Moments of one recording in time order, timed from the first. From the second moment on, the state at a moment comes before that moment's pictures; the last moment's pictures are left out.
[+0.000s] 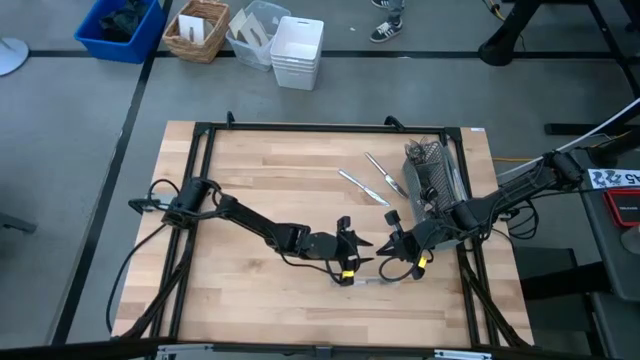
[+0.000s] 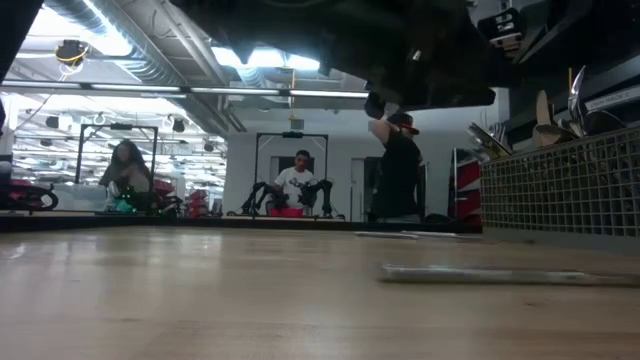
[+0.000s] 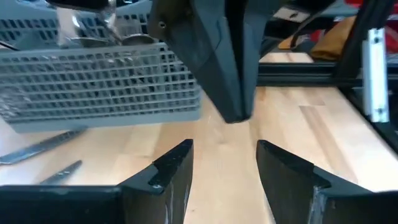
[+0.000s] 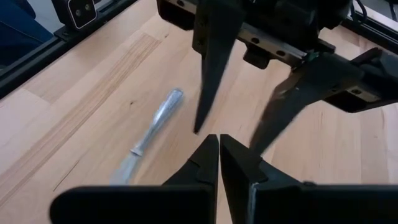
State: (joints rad) left arm -0.27 2.09 1.30 0.49 -0.34 -0.08; right arm 0.44 1.09 0.65 -0.18 0.12 -0.21
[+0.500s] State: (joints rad) left arm -0.30 2.10 1.30 0.24 -0.15 -0.21; right arm 0.44 1.09 0.65 -0.18 0.14 0.05
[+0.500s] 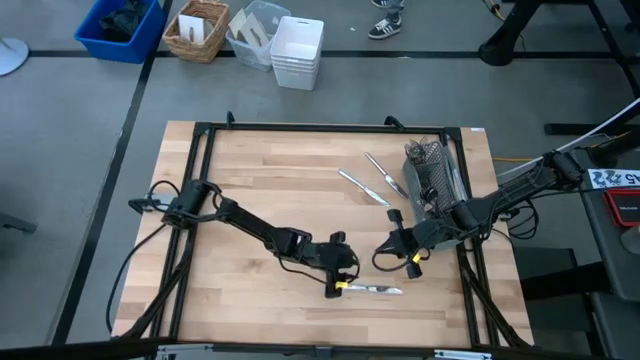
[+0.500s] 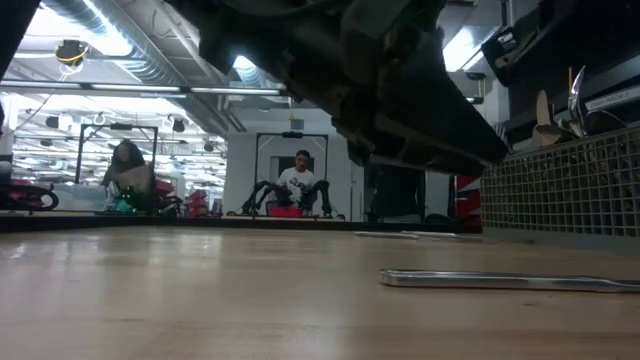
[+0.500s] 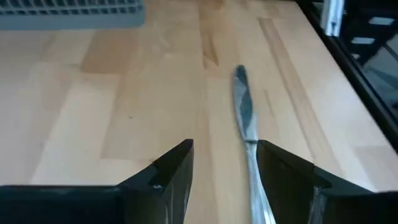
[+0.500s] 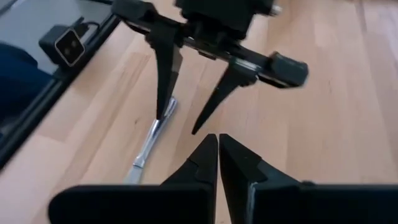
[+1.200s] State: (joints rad) left arm -0.38 2.19 1.31 0.14 -0.22 -0.15; right arm 0.44 1.09 0.65 -0.12 0.18 0.18
